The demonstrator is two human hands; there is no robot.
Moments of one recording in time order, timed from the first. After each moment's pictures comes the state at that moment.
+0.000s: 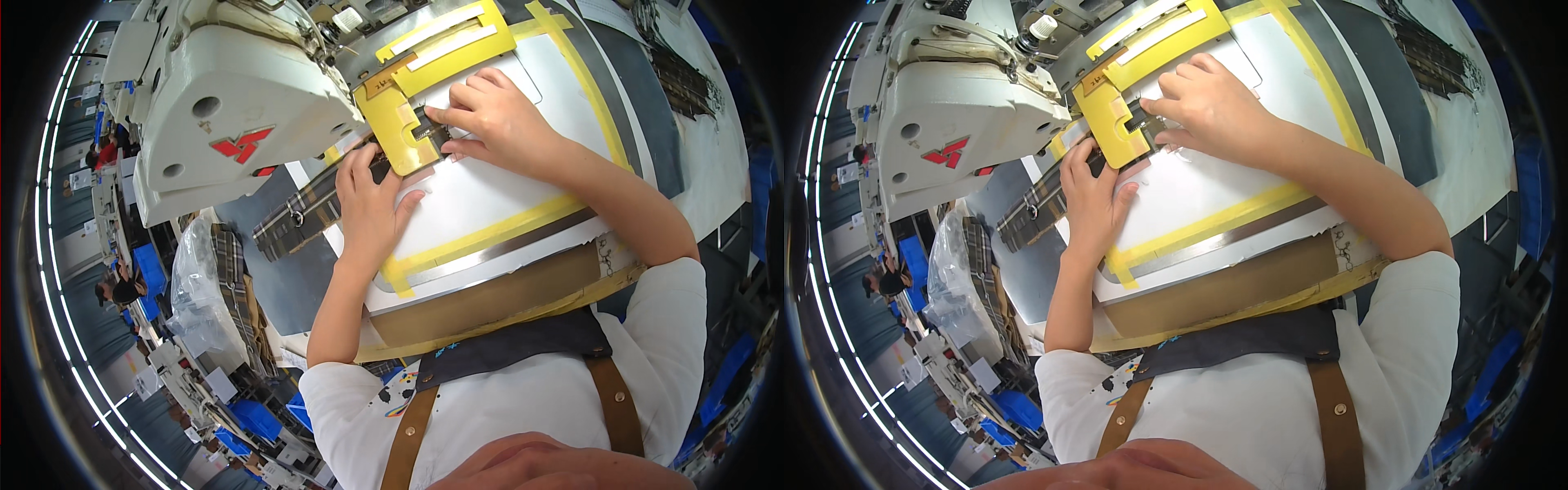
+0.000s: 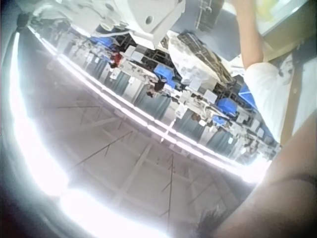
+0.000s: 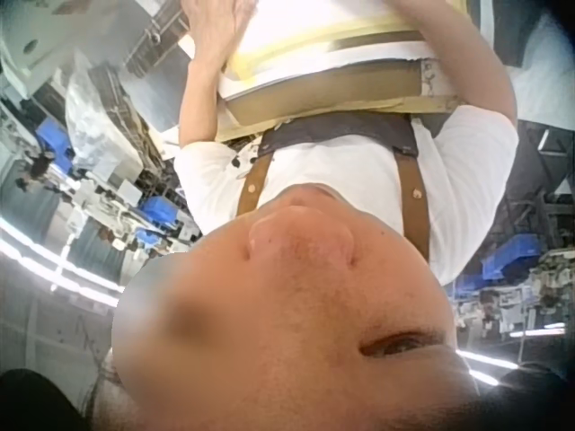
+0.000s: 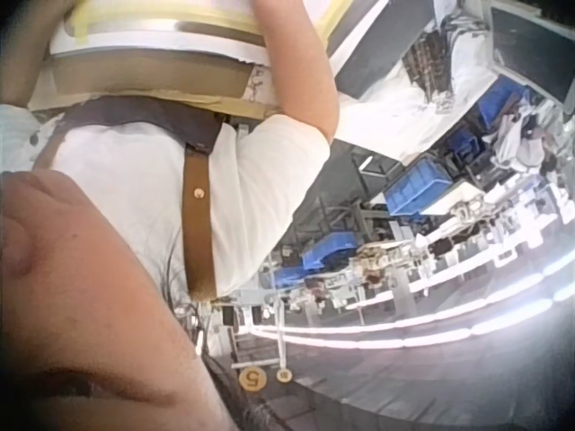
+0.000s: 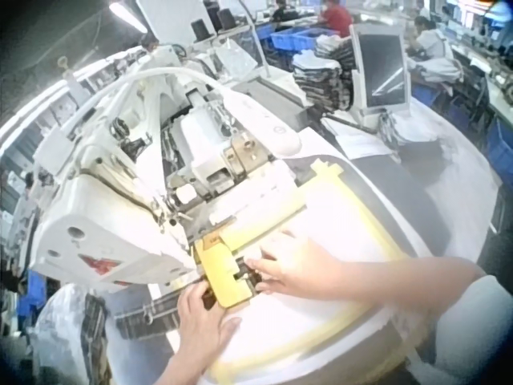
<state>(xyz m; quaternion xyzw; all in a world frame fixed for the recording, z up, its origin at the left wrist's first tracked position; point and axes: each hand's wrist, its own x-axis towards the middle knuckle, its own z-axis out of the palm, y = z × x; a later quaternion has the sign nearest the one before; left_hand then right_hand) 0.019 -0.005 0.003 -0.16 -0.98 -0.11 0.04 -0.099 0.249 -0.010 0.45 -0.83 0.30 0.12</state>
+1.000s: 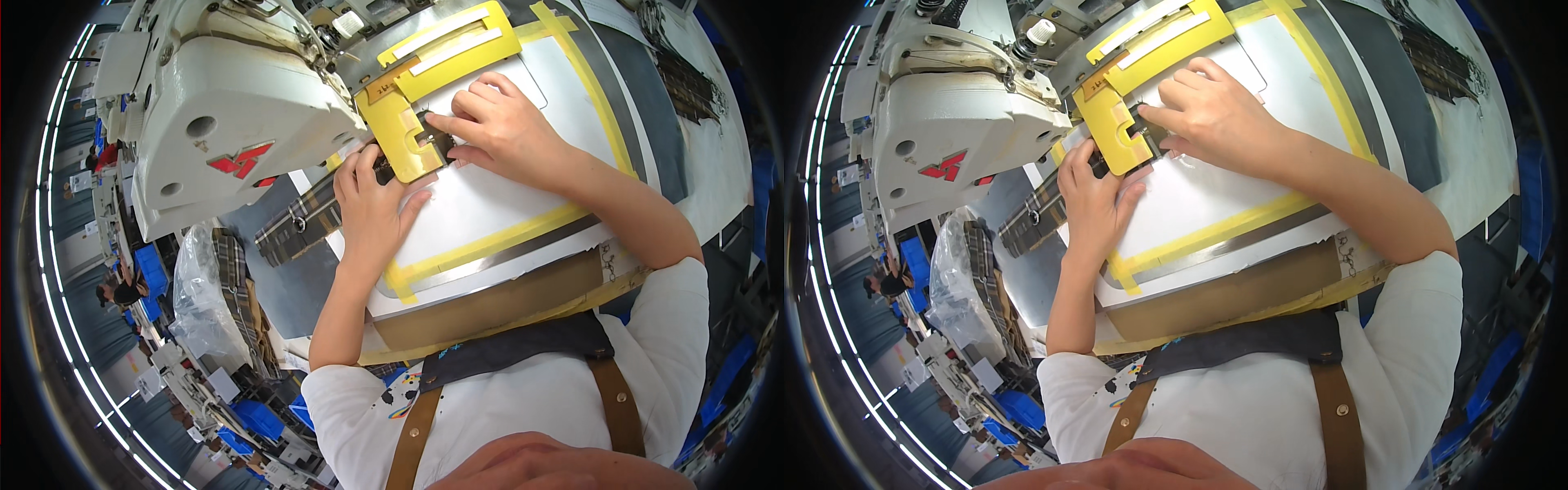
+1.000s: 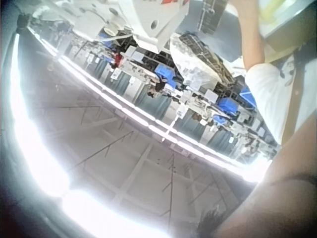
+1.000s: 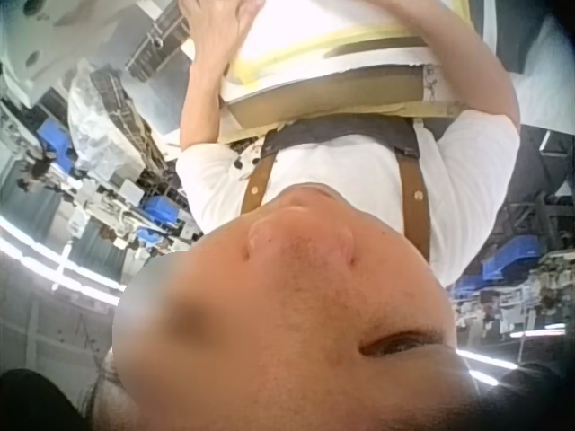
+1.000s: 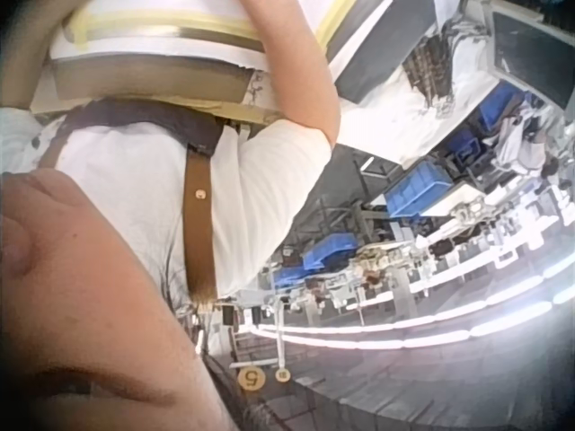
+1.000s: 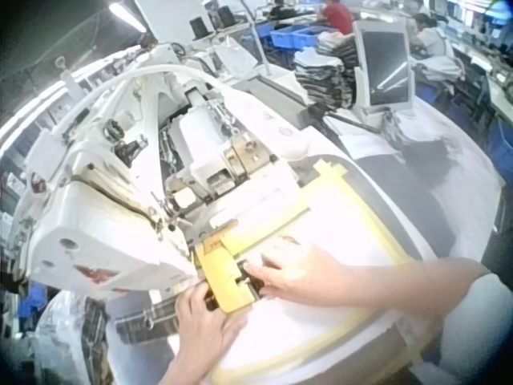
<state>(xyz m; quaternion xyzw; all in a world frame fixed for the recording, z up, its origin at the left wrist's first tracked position) 0.013 0.002 0.012 -0.16 -0.98 -0.10 0.05 -0.097 0.248 0.001 0.46 -0.82 0.30 0.13</state>
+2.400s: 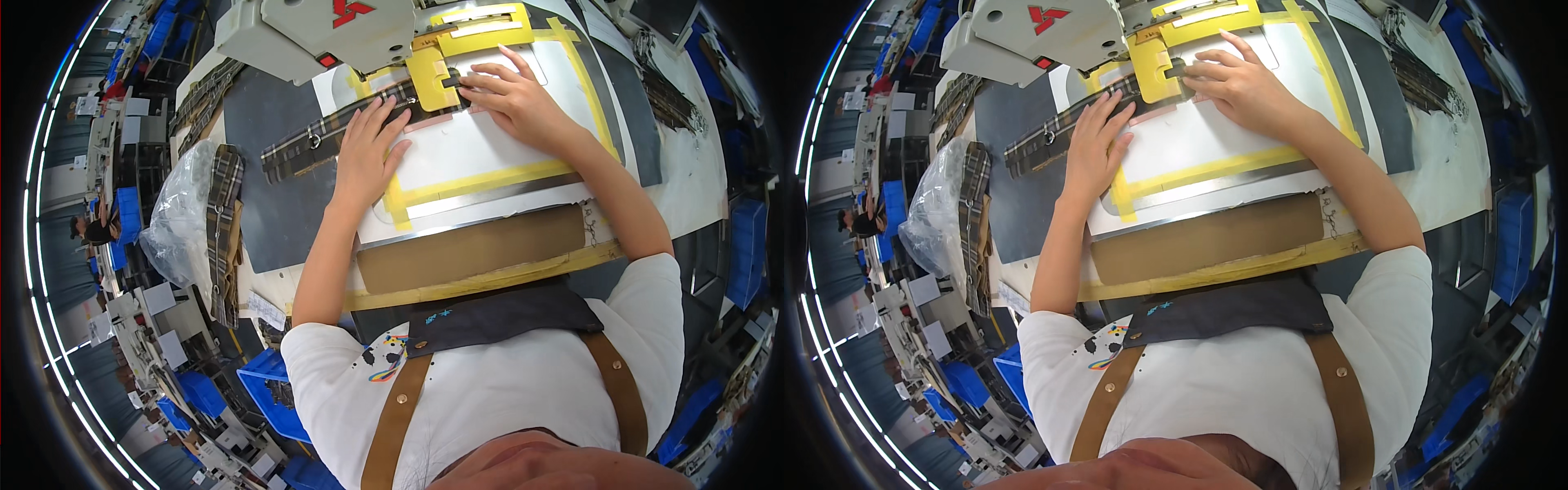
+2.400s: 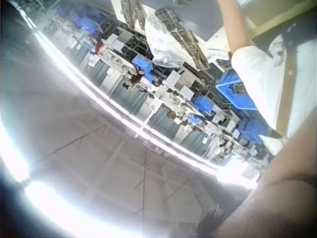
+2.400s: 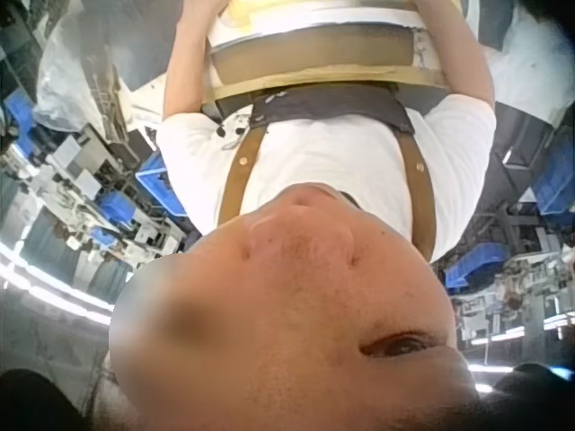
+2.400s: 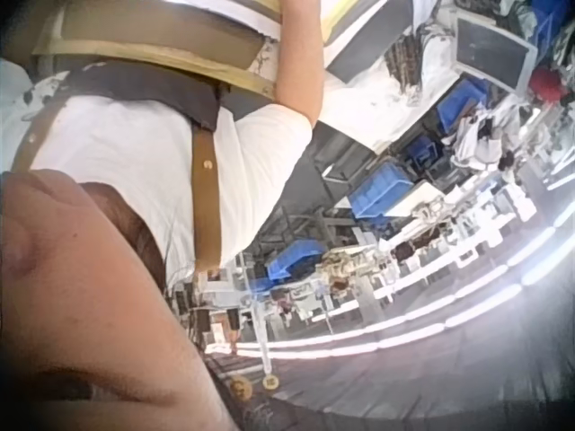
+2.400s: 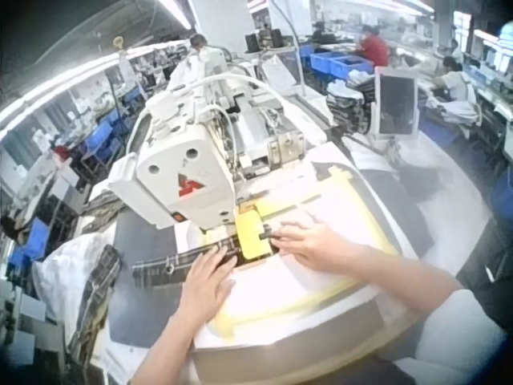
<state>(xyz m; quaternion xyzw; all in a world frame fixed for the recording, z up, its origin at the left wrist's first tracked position) 0.048 -0.035 -0.001 -0.17 -0.96 -0.16 0.13 -0.078 0.262 0.005 0.52 -0.81 0.20 0.19</state>
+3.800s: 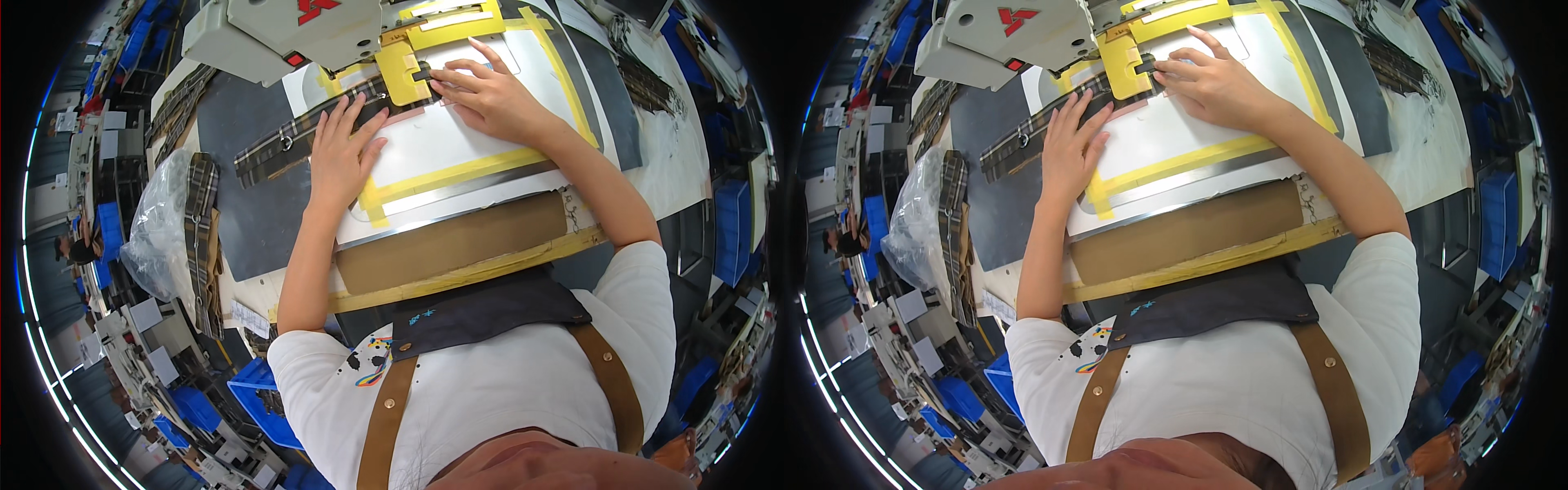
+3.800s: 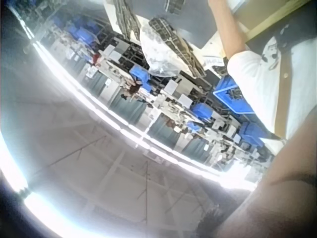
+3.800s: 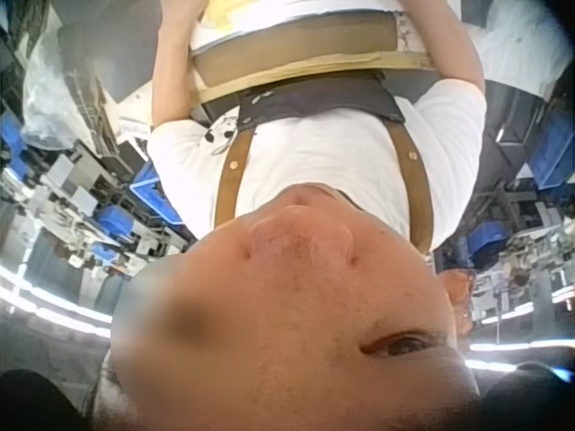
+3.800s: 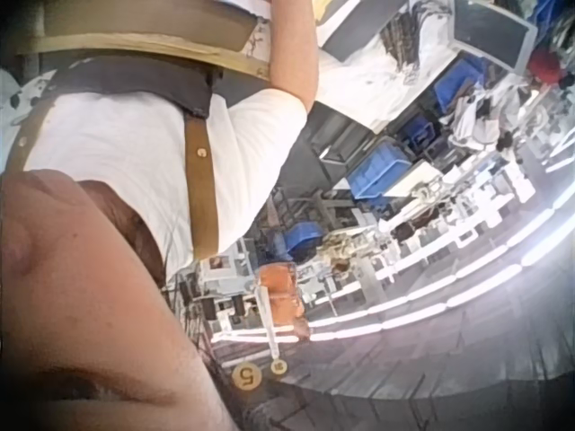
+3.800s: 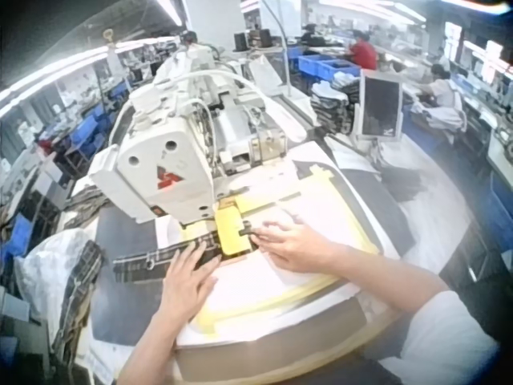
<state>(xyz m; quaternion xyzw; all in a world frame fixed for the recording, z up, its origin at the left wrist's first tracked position) 0.051 -0.029 -0.004 -0.15 -0.97 -0.13 0.15 -0.073 0.264 0.000 0.53 -0.80 0.15 0.21</state>
